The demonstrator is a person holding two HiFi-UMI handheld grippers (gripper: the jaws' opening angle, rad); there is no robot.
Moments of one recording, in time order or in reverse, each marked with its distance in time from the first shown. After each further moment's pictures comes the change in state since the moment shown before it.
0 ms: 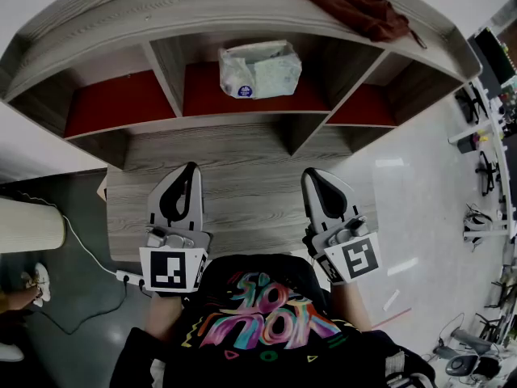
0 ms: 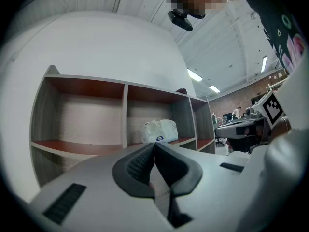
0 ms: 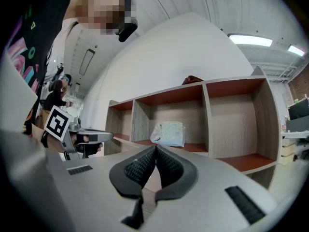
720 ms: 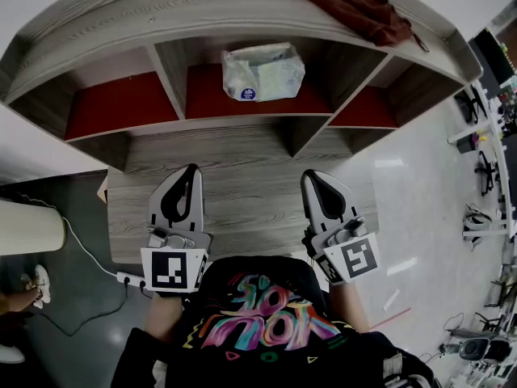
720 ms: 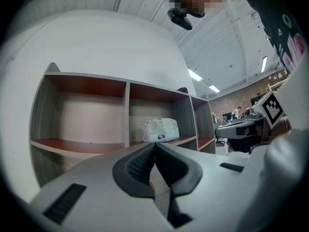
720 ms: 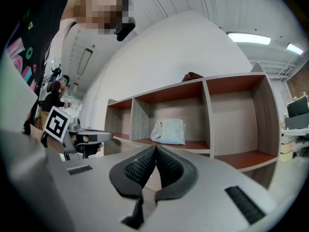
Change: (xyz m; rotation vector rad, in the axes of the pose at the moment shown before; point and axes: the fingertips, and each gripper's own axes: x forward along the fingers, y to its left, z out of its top) left arm 0.002 0.006 -0.003 -0.003 0.006 -0.006; right arm 0.009 0.003 0.004 0.030 -0.012 -0.016
